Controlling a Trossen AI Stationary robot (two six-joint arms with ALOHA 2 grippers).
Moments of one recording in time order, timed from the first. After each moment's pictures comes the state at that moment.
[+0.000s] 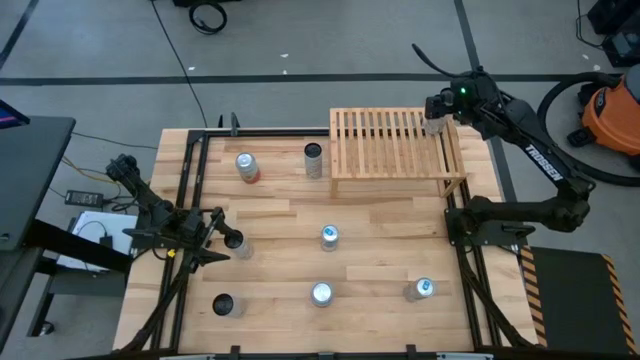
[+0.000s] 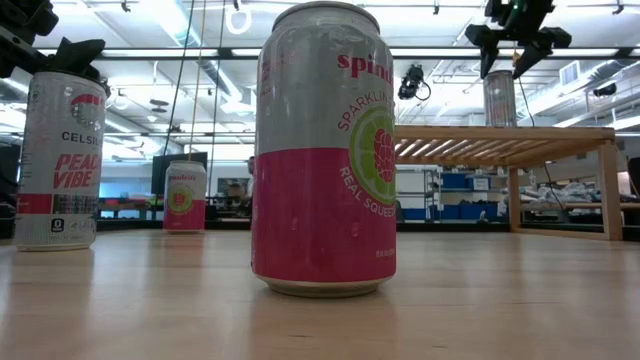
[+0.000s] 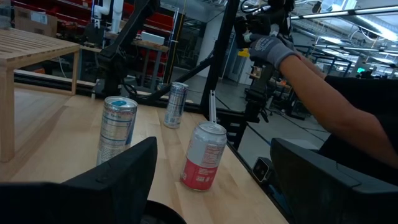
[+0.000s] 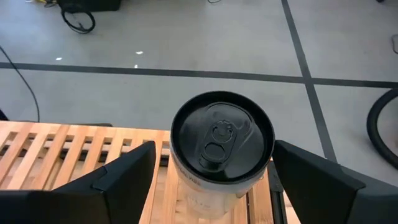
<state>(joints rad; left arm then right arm) -0.78 0.01 0.01 0.11 -0.52 -0.24 -0.86 1.04 1.32 -1.01 0.50 0.44</state>
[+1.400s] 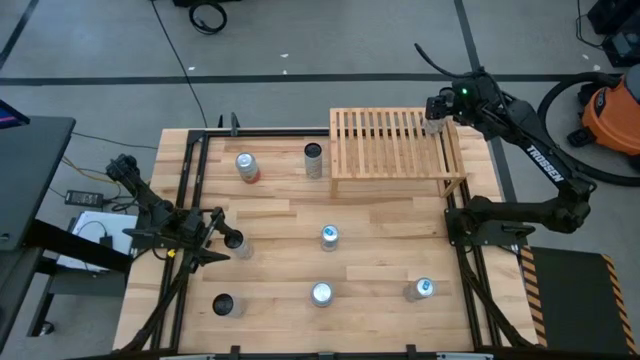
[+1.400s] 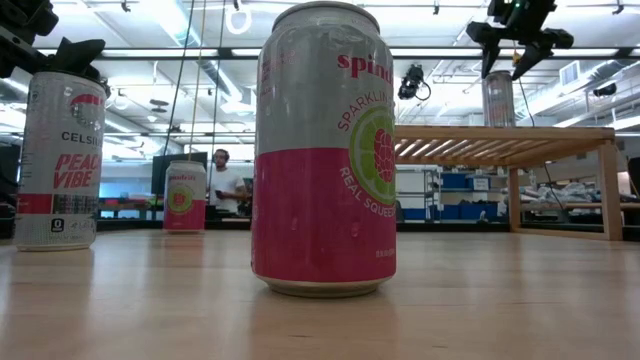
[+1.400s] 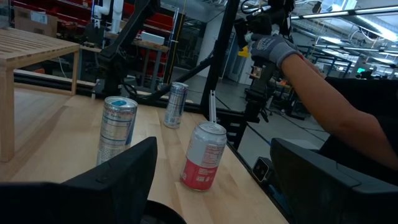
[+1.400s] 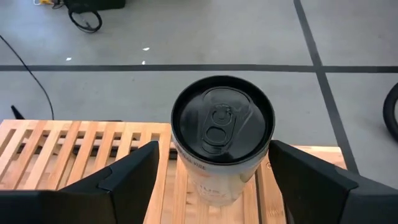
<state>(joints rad) -0.78 0.01 0.01 0.11 -0.52 -0.24 -0.86 1.03 1.32 -1.03 0.46 0.50</state>
